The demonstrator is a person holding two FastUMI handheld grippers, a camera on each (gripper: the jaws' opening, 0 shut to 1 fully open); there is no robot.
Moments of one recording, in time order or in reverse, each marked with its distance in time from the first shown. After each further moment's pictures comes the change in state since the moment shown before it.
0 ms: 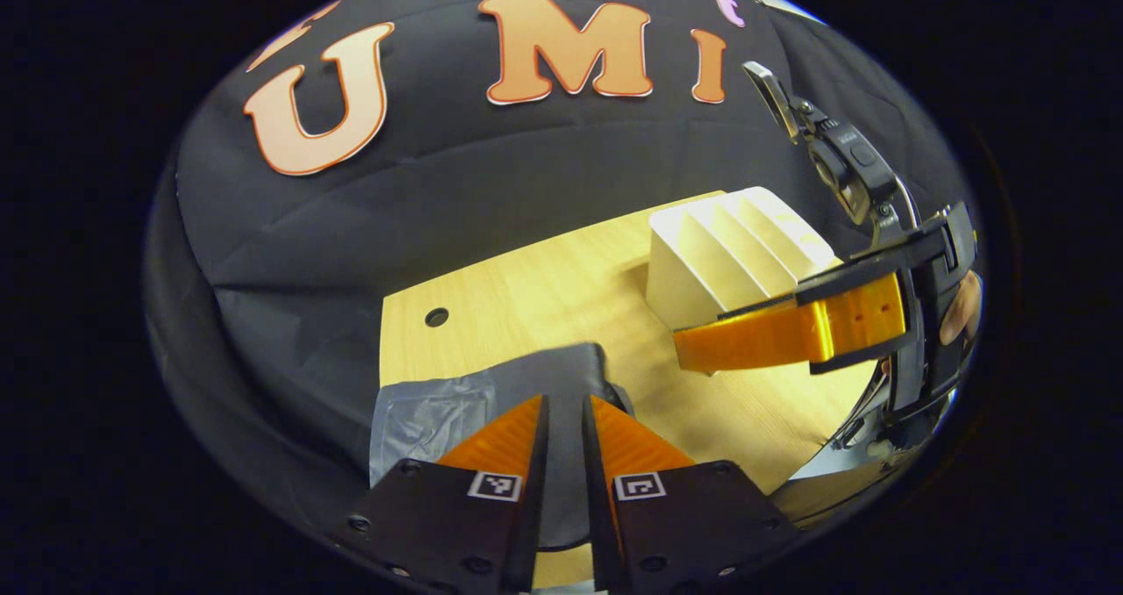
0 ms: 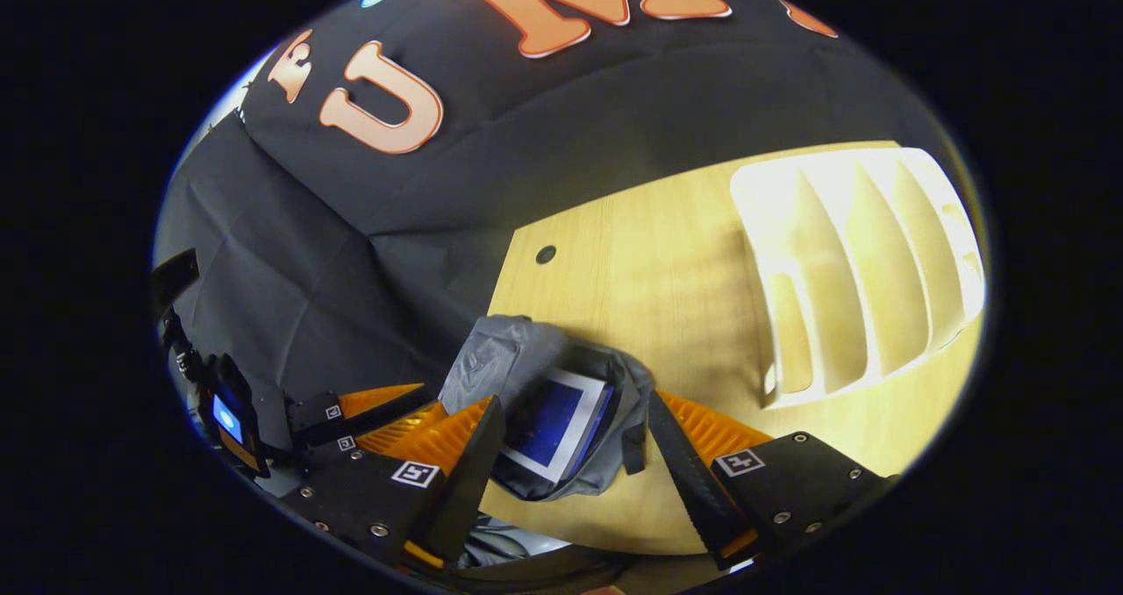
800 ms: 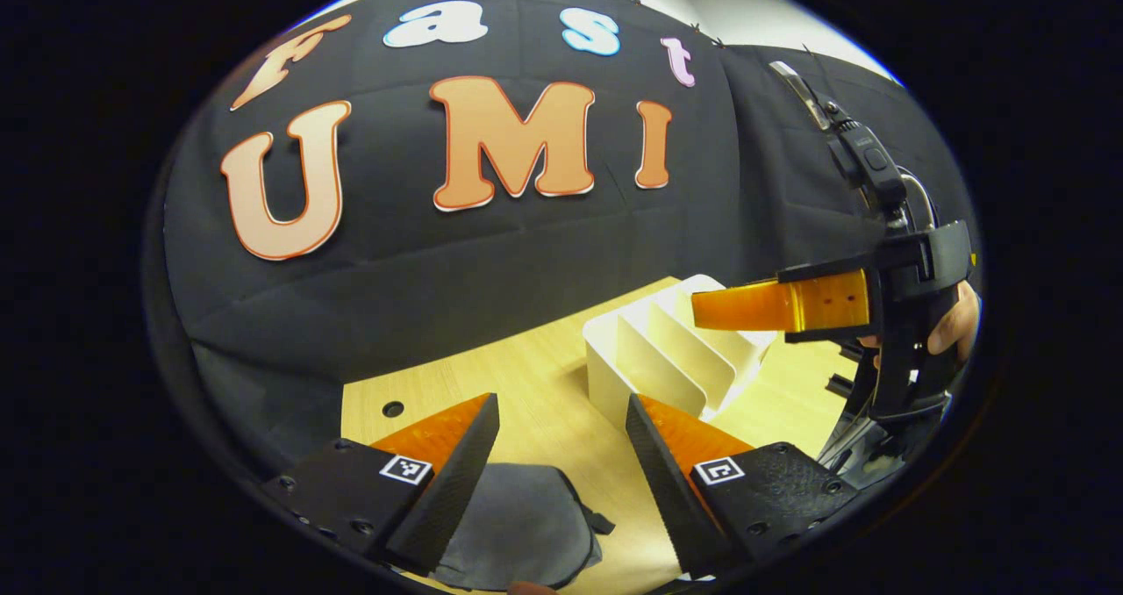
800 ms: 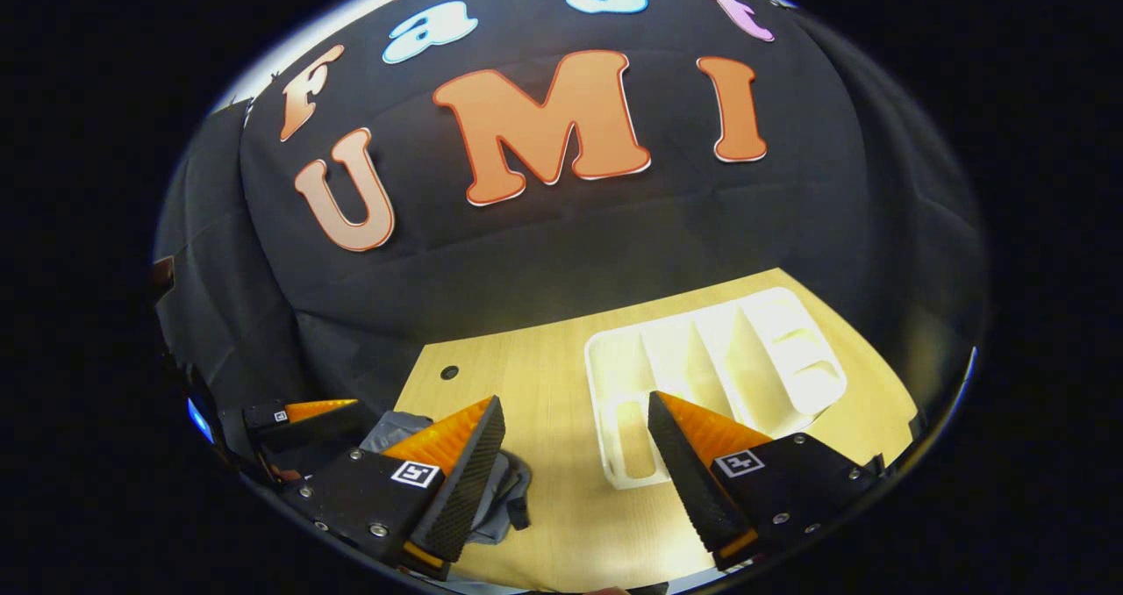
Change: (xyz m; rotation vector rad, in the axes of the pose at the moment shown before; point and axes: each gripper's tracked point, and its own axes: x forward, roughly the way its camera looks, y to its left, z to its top) left arm -0.027 -0.061 0.096 -0.016 -0.345 -0.087; right arm -0.124 -0.070 0.077 -0.105 -0.446 -0.350
